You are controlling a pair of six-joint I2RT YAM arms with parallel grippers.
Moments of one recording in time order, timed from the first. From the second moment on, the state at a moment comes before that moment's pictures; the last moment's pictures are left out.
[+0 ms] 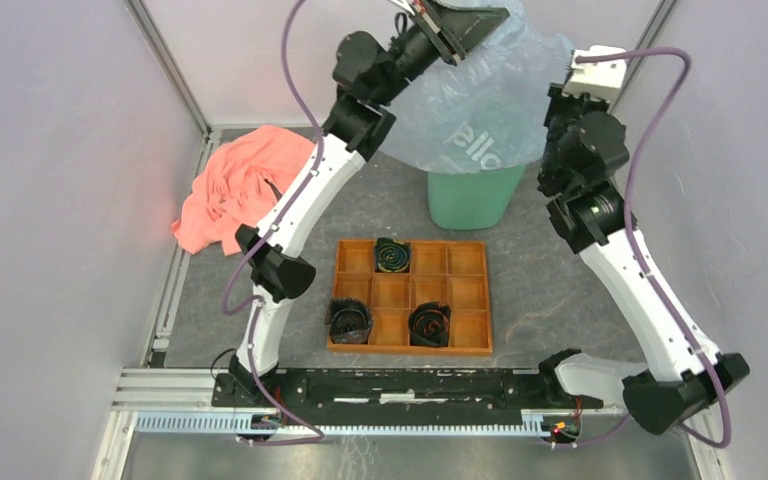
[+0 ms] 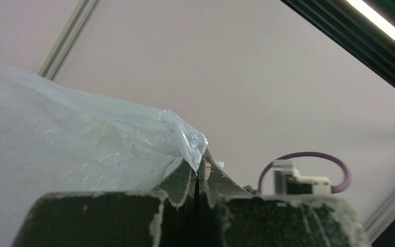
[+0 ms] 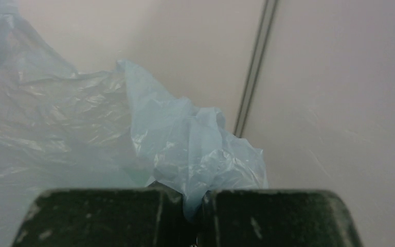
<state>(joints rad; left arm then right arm) -0.68 2.14 2.59 0.20 0.36 -0.95 0.44 1.22 1.42 0.10 0.73 -0.28</state>
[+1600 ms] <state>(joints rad) -0.68 2.14 2.47 -0.03 0.38 -0.88 0.24 1.37 1.34 0.29 -0.31 0.10</state>
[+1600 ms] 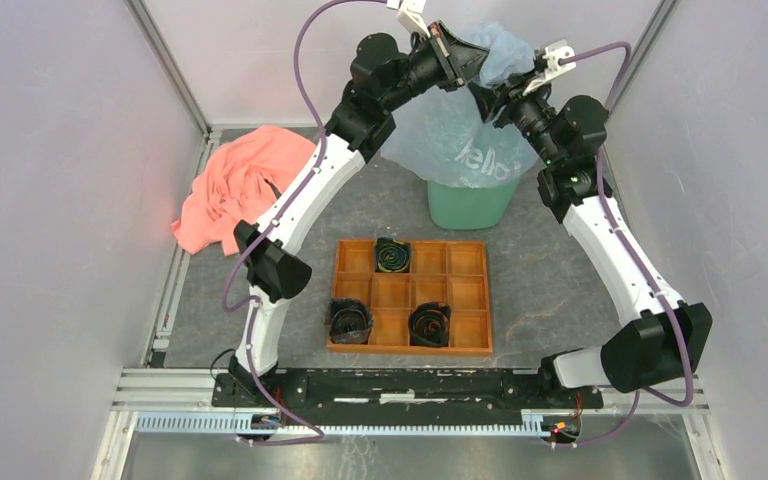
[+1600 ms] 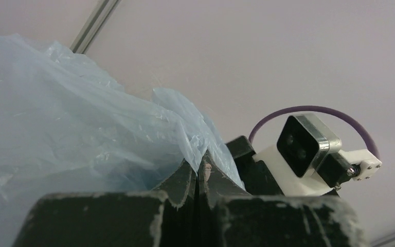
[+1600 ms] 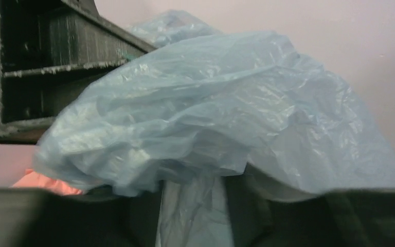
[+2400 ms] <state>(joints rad) -0.65 1.52 1.76 -0.23 -0.06 -0.48 0.02 1.41 1.33 0.34 -0.22 0.52</state>
